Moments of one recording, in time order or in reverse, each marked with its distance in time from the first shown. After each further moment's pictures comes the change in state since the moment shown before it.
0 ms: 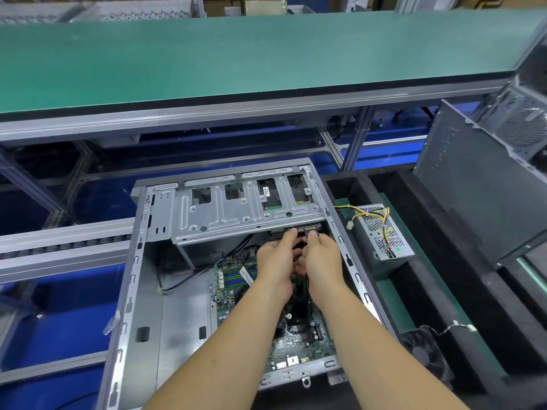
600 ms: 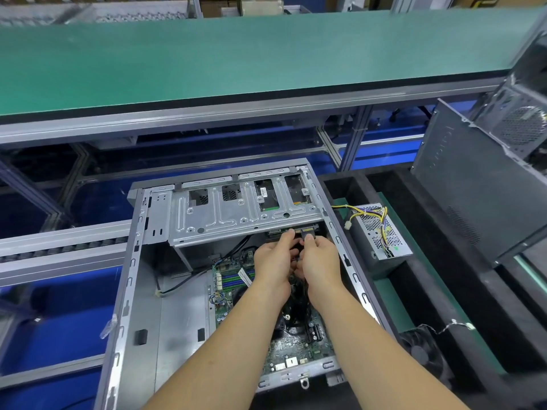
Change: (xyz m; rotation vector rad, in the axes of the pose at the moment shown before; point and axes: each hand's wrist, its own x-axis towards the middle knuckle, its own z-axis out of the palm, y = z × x) left_hand 0.002 0.000 0.000 0.000 0.021 0.007; right_hand -0.003 0.000 -0.002 -0.054 0.027 0.002
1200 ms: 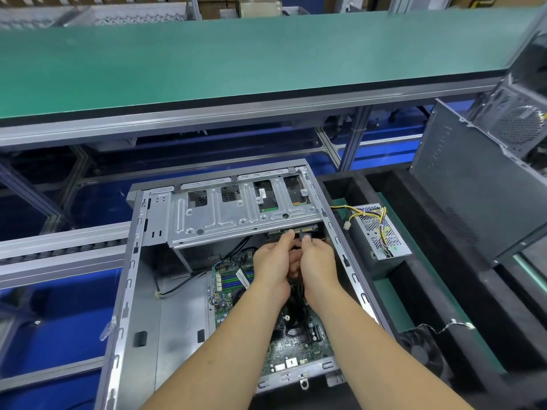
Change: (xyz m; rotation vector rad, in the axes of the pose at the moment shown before) left_hand -0.001 -0.001 0.000 0.000 -0.033 -0.027; right_hand 0.001 0.002 0.004 0.092 -0.043 0.041
